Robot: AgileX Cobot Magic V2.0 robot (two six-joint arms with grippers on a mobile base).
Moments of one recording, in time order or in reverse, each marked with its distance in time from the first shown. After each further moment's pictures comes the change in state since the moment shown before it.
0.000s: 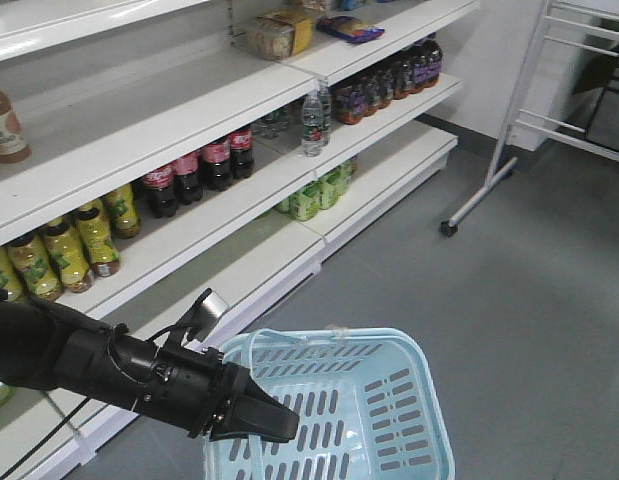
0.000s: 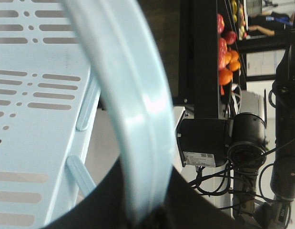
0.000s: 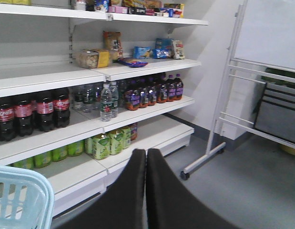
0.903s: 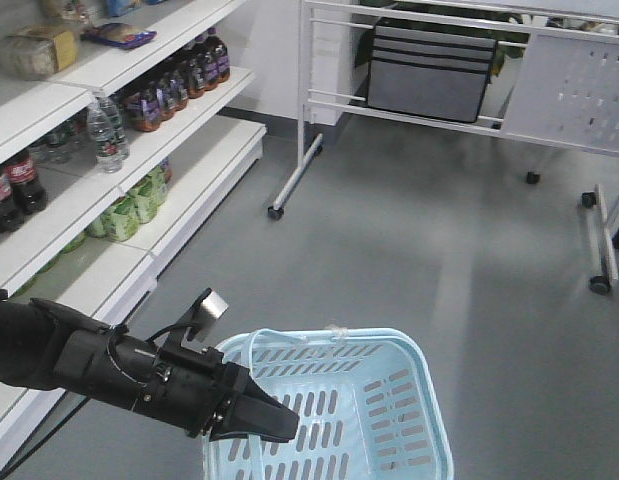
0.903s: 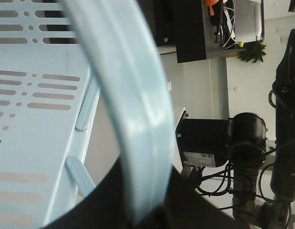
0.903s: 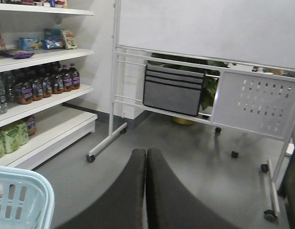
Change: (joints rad) left arm 0.000 0.000 0.000 0.000 0.000 0.000; right arm 0.000 0.000 0.000 0.000 0.000 0.000
